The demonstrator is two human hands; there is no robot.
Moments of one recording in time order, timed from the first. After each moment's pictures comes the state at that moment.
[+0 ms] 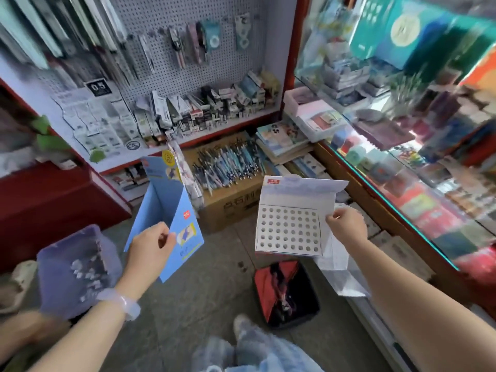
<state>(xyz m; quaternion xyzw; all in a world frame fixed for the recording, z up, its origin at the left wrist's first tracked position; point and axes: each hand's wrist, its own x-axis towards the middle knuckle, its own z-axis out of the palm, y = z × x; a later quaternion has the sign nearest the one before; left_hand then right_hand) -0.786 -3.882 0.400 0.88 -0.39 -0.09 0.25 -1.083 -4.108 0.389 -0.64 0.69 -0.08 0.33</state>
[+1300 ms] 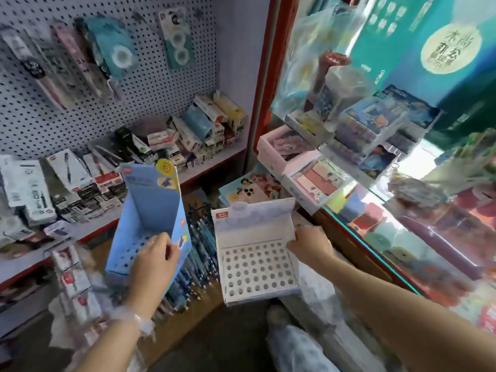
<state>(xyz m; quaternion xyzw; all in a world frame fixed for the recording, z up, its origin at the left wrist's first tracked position) -0.587 -4.405 0.214 0.83 -0.49 -0.11 0.25 -0.846 -4.529 0.245 -0.68 0.67 0.06 0.28</state>
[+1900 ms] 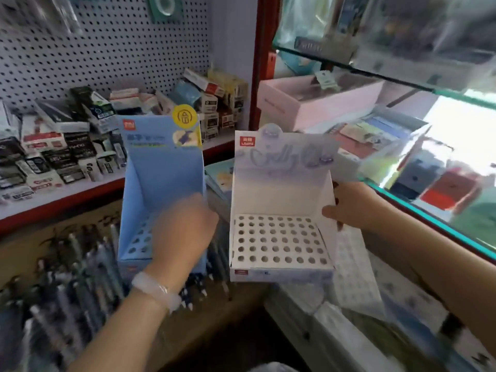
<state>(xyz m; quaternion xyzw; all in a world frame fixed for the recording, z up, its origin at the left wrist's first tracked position) -0.678 -4.502 0.005 0.76 -0.58 0.07 0.30 -0.917 -4.631 0.049 -0.78 0.61 0.03 0.16</state>
